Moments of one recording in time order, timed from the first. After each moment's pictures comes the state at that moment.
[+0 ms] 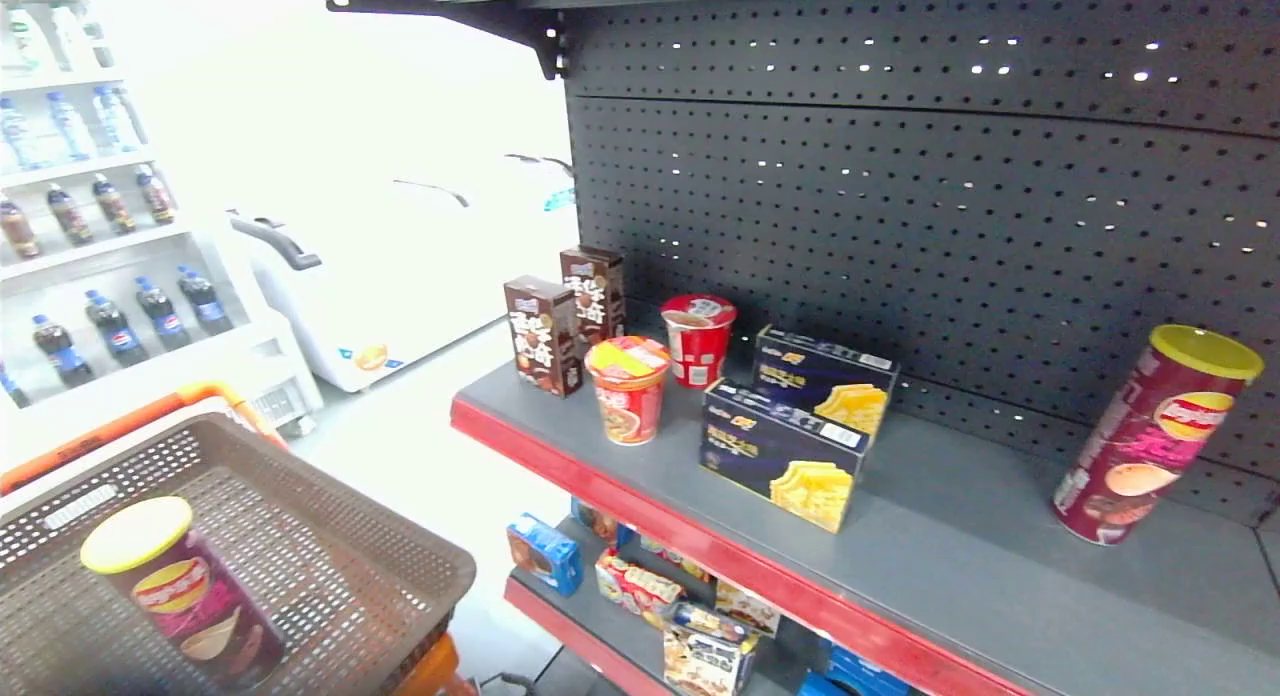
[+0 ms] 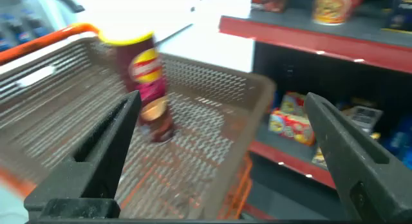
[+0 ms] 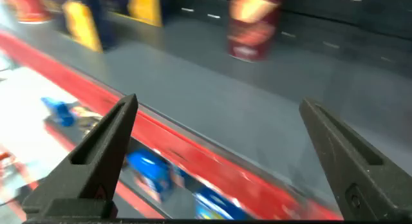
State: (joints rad) left arm -0.01 0.00 0.00 0.00 0.00 0.02; right arm 0.00 0.00 0.00 0.00 0.03 -0.02
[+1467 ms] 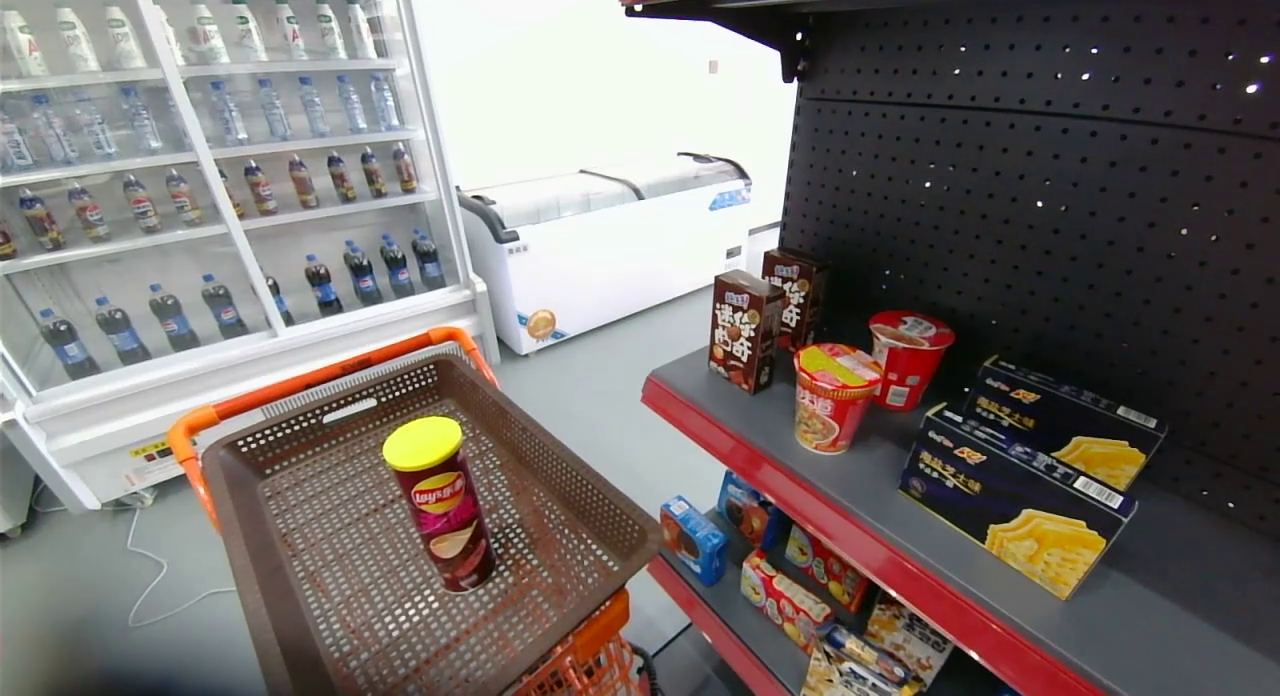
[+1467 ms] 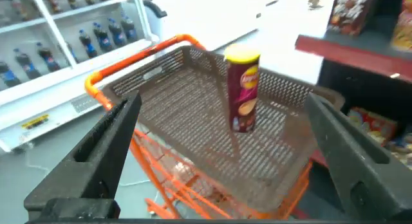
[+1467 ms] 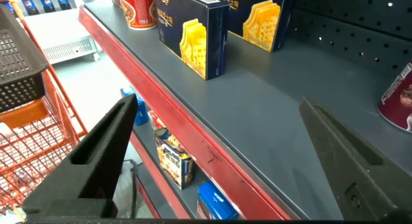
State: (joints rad) left arm -0.06 0.23 -0.30 0.04 0.01 0.07; right arm 0.00 0.00 0.00 0.01 0.03 -0.01
